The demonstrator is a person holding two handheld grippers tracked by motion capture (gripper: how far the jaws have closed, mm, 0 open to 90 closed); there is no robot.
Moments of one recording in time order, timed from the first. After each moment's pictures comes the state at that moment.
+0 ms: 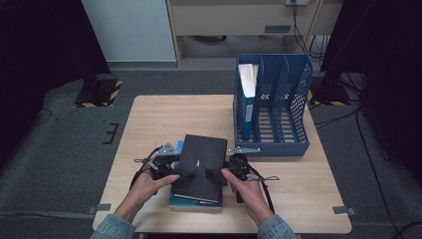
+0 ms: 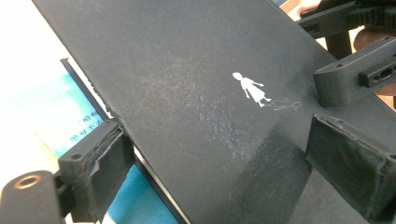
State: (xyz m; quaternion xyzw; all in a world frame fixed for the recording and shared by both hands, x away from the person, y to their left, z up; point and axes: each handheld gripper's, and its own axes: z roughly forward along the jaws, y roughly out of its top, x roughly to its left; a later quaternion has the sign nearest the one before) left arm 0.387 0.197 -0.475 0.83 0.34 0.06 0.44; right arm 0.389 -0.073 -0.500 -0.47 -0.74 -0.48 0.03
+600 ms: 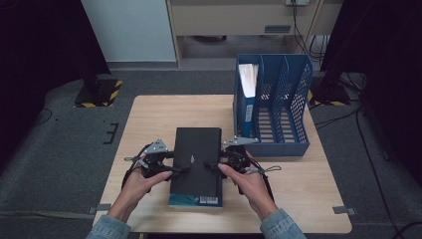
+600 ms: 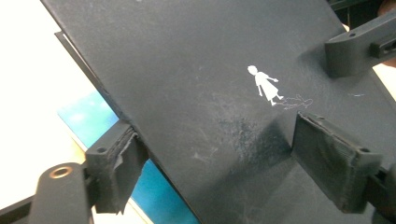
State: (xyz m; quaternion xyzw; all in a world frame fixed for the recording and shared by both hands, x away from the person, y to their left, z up) left arm 0.382 0.215 -0.450 0.82 0.33 0.09 0.46; right arm 0.387 -0.064 -0.441 -0.41 -0.78 -0.48 -0.05
